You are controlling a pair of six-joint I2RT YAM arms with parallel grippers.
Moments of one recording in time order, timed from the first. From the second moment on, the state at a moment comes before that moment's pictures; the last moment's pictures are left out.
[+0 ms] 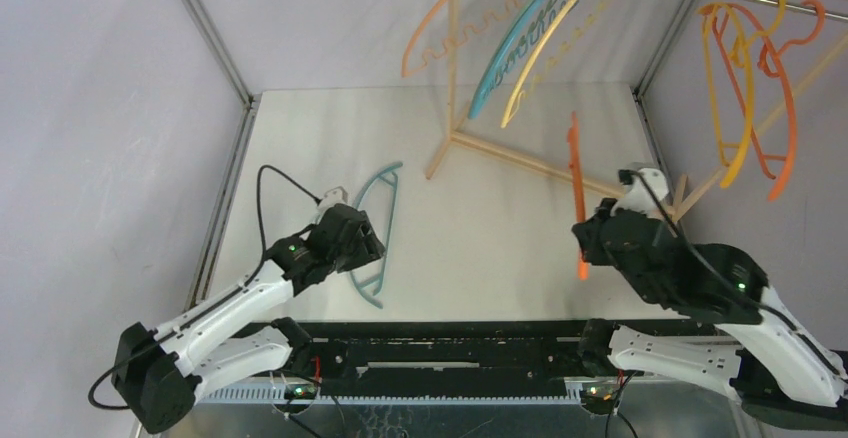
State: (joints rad) left arm -0.73 0.97 0.68 -0.59 -0.25 -0.91; right arm 1.05 0.74 1.28 -1.33 0.71 0.76
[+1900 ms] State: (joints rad) left arm -0.44 1.10 0.38 -0.15 -0.11 -0.75; right arm 0.21 0.98 1.55 -0.78 0.33 0.27
